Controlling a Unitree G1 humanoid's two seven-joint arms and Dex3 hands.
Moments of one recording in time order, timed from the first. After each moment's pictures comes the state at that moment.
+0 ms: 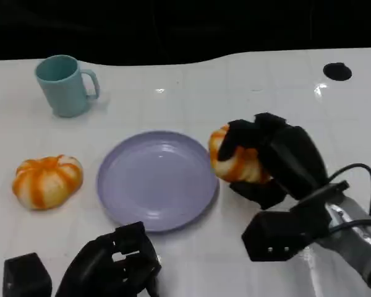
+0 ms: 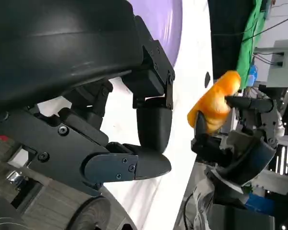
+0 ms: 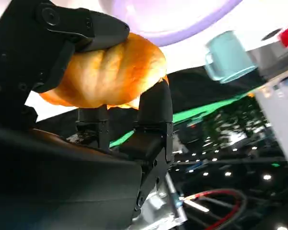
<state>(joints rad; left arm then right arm) 0.06 0.01 0.00 0.38 -0.28 -0.30 -0.67 -0.58 -0.17 0.45 0.72 -0.71 -0.56 -0.52</state>
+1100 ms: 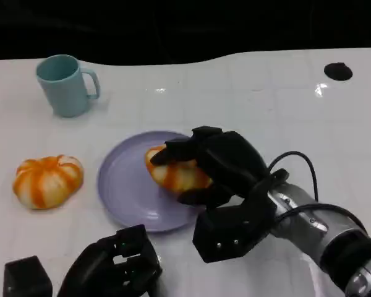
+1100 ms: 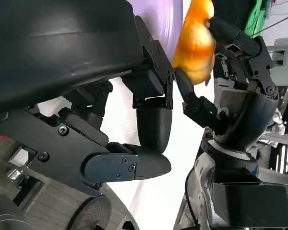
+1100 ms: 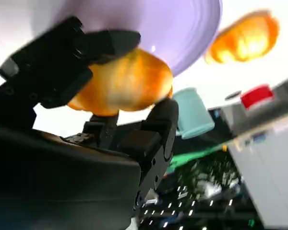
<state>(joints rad) 0.08 0.01 -0.01 0.36 -0.28 -0.30 -0.67 -0.72 -0.02 0.54 0.88 -0.73 -0.53 -0.31</state>
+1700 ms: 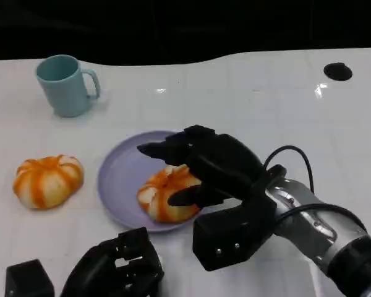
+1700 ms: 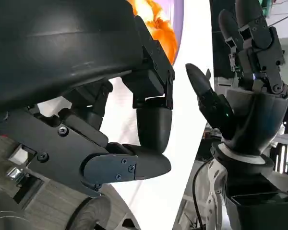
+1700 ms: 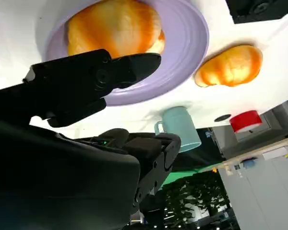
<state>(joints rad) 0.10 0.01 -0.02 0.34 -0.28 -0.29 -0.66 -0.63 -0.07 0.54 0.60 -0.71 -0.41 -0.10</state>
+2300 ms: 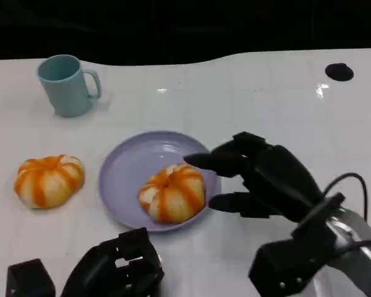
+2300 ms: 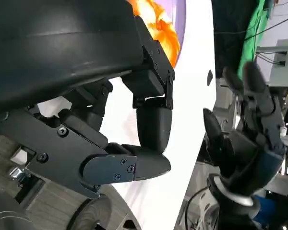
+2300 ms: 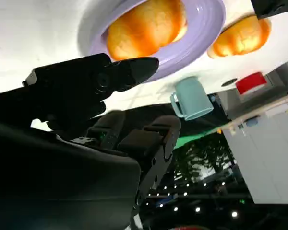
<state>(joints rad) 0.09 0.01 -0.02 0.35 -0.28 -0.30 -0.66 -0.39 -0.24 0.41 0.39 -0.69 -0.55 -0.26</state>
